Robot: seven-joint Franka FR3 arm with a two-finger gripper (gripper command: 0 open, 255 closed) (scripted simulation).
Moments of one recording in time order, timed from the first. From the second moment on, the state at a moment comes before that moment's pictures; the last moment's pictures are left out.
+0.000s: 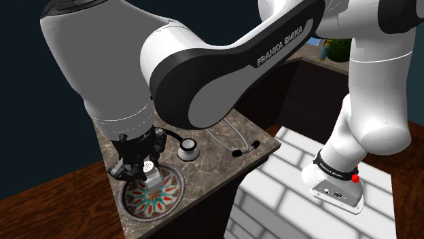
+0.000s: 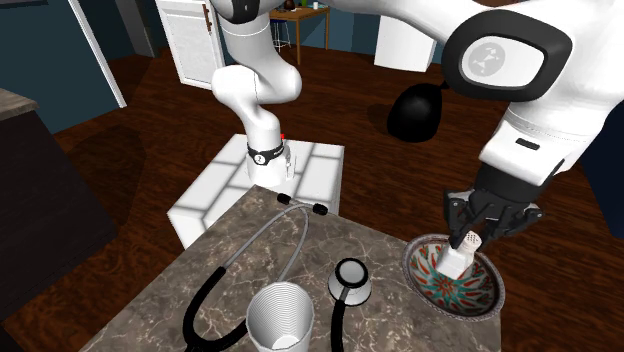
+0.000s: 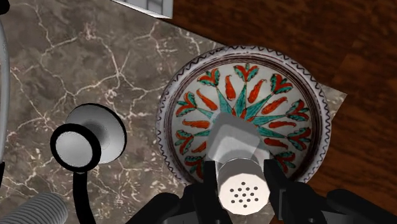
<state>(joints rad) 0.30 0.42 0.77 -1.66 -0.43 1.90 1.05</state>
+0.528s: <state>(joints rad) 0.30 0.41 0.77 -1.64 -0.42 1.87 1.05</state>
